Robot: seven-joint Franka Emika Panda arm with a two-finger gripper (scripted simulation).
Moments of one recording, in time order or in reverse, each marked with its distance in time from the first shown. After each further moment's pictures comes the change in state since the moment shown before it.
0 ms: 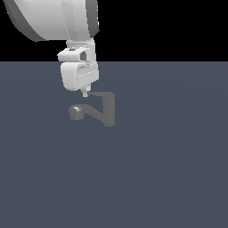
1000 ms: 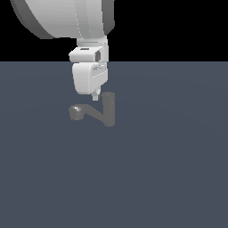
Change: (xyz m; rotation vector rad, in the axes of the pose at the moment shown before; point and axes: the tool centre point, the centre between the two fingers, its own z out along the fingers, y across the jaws) arm 0.050 0.029 0.000 -0.002 -0.004 -0.032
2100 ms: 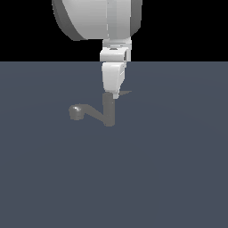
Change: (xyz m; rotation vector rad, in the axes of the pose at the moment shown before) arm 0.064 -0.033 0.000 -0.004 -0.002 -0.012
